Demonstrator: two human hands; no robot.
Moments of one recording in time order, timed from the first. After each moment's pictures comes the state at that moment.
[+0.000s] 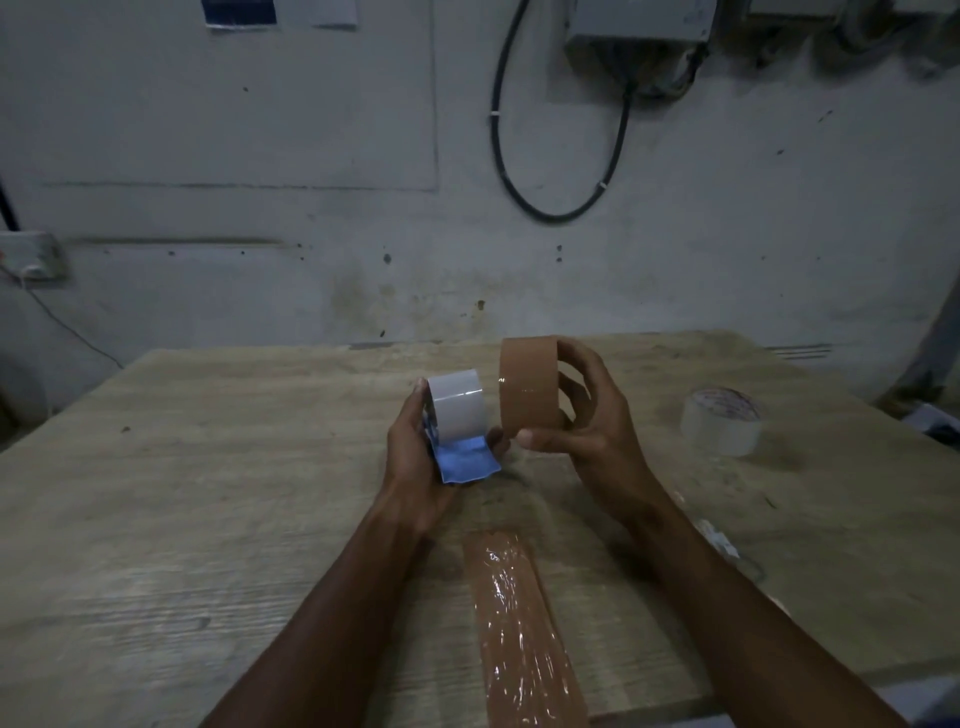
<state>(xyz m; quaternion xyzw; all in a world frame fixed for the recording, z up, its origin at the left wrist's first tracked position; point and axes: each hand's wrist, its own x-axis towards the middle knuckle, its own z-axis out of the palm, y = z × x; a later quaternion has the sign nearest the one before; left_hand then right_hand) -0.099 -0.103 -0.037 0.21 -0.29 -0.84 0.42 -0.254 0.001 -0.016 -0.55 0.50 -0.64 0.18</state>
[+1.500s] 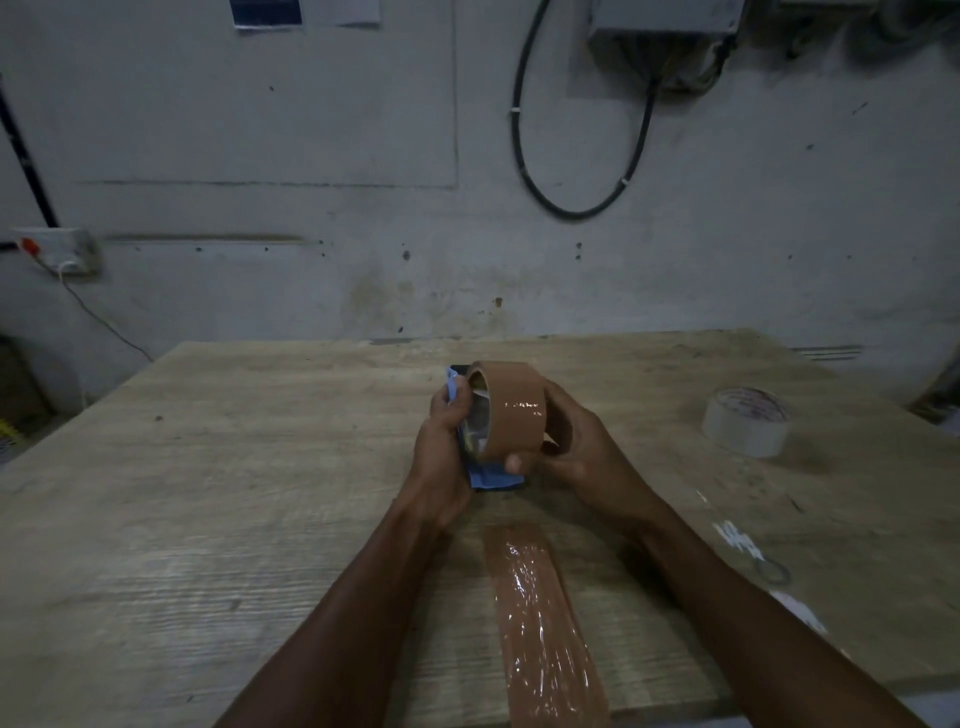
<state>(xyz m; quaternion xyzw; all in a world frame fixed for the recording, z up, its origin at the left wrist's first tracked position) -0.096 -0.097 -0.039 0.23 -0.44 -0.75 0.44 -0.231 0.001 -0.024 -0.61 0.49 -0.56 0.29</state>
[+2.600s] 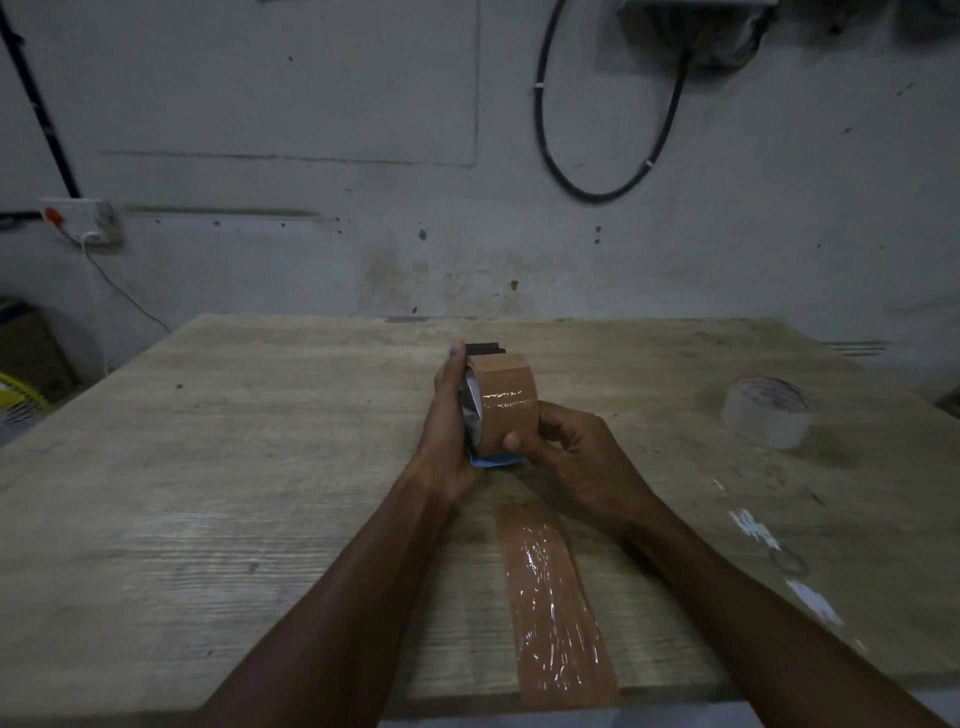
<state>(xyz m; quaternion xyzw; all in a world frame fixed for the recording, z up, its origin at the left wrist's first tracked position) -0.092 -0.114 -0.049 0.21 -0.39 -0.81 0.39 -0.213 -0.001 -0.037 -0.63 0.51 -0.54 0.24</state>
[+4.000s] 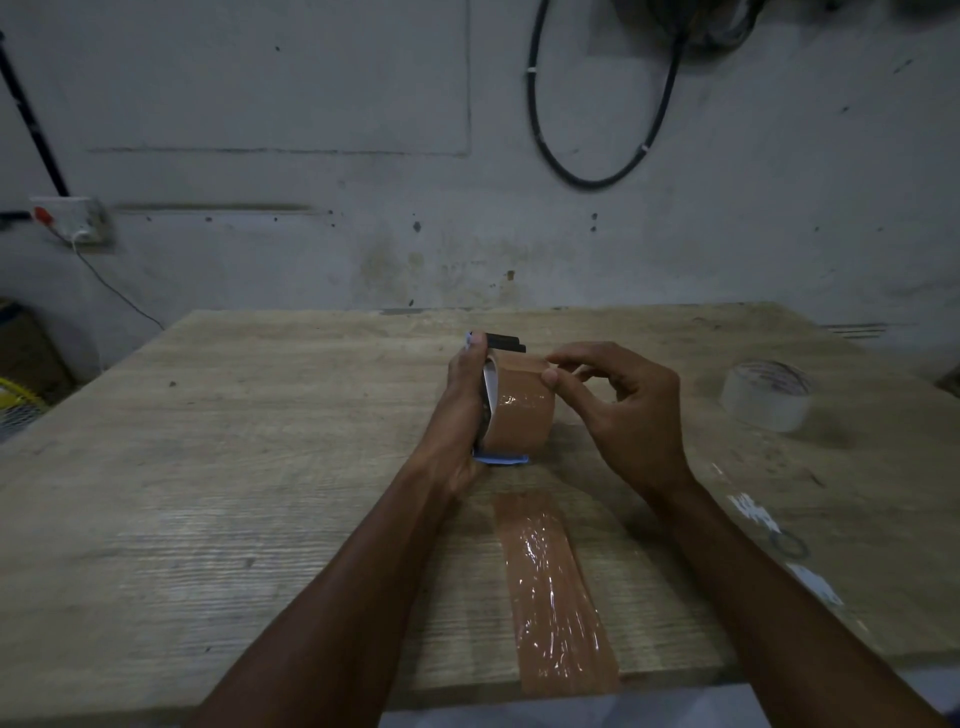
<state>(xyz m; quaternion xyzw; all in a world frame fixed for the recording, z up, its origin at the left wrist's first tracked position) -0.098 -0.102 -0.038 0.24 -0.47 -0.77 0.36 -0.236 0.005 -0.013 -0.63 0.49 -0.59 -0.11</state>
